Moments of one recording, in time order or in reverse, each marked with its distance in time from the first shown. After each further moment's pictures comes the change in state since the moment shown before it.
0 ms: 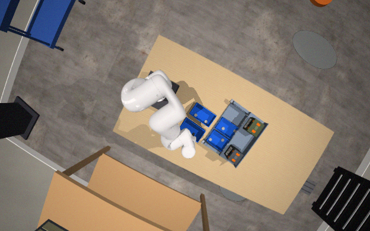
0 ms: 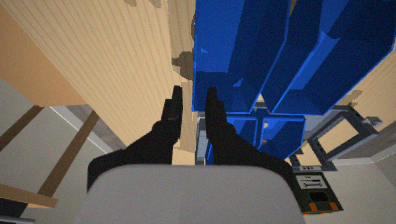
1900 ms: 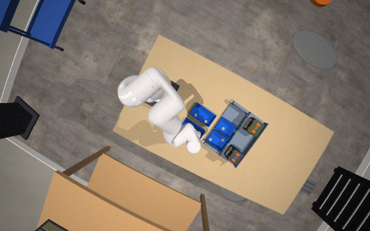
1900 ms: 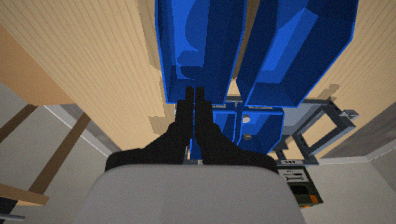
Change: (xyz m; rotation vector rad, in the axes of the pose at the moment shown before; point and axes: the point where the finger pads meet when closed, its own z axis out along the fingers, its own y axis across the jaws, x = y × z) arm -0.003 0.043 -0.014 -0.007 0.002 -0.004
